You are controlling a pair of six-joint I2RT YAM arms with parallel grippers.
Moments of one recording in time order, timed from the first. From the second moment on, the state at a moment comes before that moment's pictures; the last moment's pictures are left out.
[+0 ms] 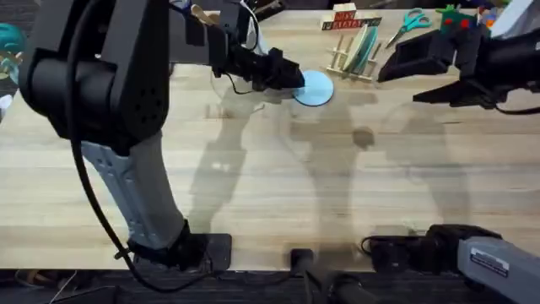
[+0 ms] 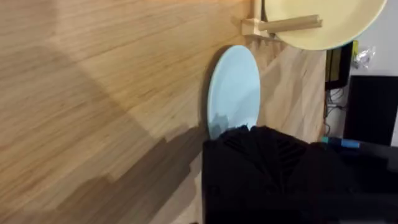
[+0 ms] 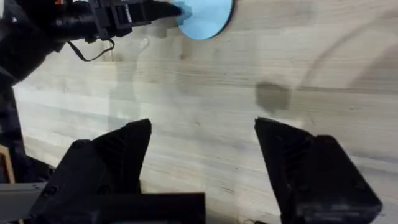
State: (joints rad) left arm -0.23 2.08 1.25 -0.19 0.92 -0.38; right arm -0.06 1.18 1.20 -1.13 -0.49 0.21
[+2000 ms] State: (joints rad) left arm -0.24 2.11 1.27 -0.21 0.85 -0.43; right arm -0.06 1.18 1.20 -1.14 -0.49 0.21
